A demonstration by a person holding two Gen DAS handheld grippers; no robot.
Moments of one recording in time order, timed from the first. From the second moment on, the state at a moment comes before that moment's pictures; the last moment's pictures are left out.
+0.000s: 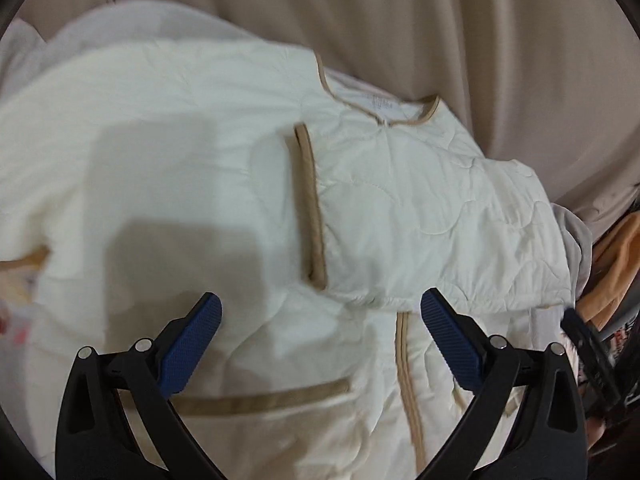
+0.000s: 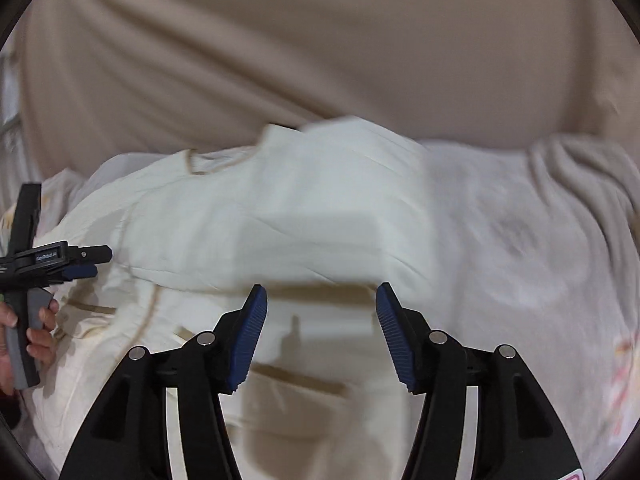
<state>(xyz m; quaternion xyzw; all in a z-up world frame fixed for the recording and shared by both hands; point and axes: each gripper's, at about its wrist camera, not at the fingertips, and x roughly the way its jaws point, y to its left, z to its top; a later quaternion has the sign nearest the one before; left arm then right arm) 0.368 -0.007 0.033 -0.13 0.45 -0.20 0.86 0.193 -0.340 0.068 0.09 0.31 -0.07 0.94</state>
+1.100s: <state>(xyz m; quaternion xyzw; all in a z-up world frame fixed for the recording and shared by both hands) 0.395 0.037 0.026 -0.07 0.40 -0.16 0.90 0.235 -0.357 0.058 0.20 0.33 -0.07 0.92</state>
